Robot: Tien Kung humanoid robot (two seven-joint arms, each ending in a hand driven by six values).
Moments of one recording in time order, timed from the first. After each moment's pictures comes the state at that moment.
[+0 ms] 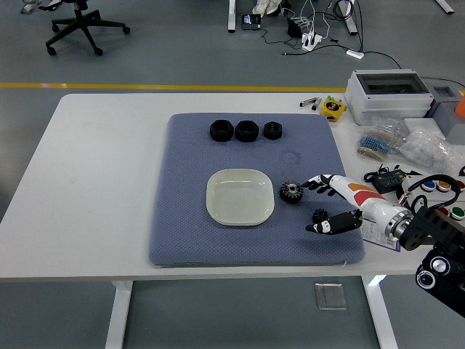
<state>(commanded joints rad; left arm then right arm) -0.03 0.03 -0.89 -0.18 0.76 0.07 0.21 0.57 -0.52 0.58 1.38 -1.70 -0.18 -0.11</state>
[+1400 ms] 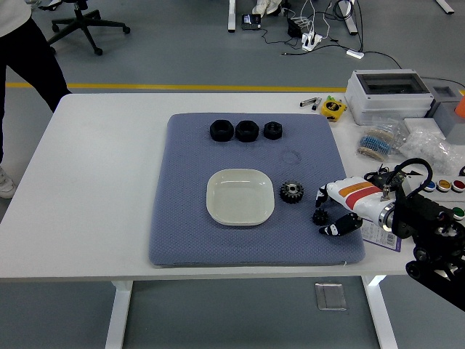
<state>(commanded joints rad) -0.05 0.03 -0.87 -0.18 0.74 0.07 0.21 0.72 -0.48 0.42 1.17 -1.86 -0.09 -0.11</state>
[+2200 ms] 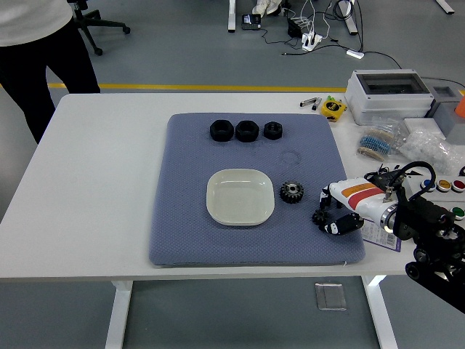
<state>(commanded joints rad) -0.05 0.02 -0.89 -0.18 0.76 0.07 0.21 0.70 -0.46 0.42 1.13 -1.84 -0.14 -0.08</state>
